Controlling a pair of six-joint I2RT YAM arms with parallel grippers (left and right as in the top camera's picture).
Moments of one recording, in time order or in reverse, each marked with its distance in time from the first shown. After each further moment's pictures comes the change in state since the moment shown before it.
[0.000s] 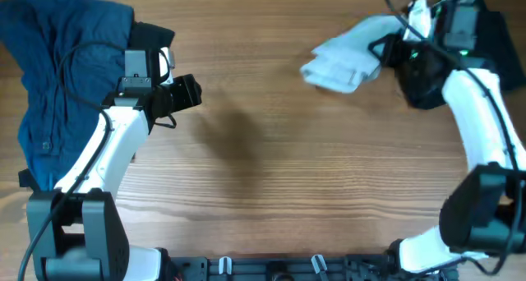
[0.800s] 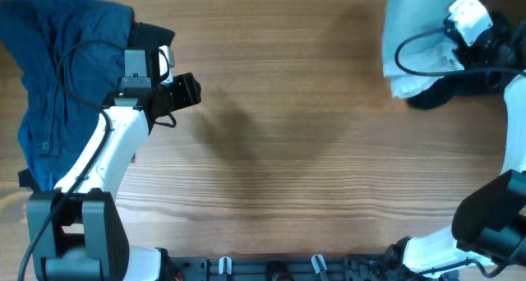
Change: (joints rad) left arm 0.000 0.000 0.000 0.019 -0.005 0.000; right arm -0.289 -0.004 0.119 -0.012 -0.021 -1.241
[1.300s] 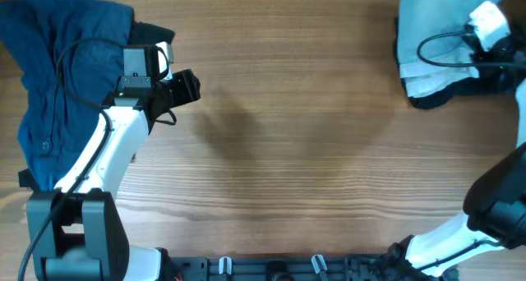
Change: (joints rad) left arm 0.000 0.000 0.000 0.044 -0.004 0.000; right arm -0.133 0.136 0.000 0.141 -0.026 0.048
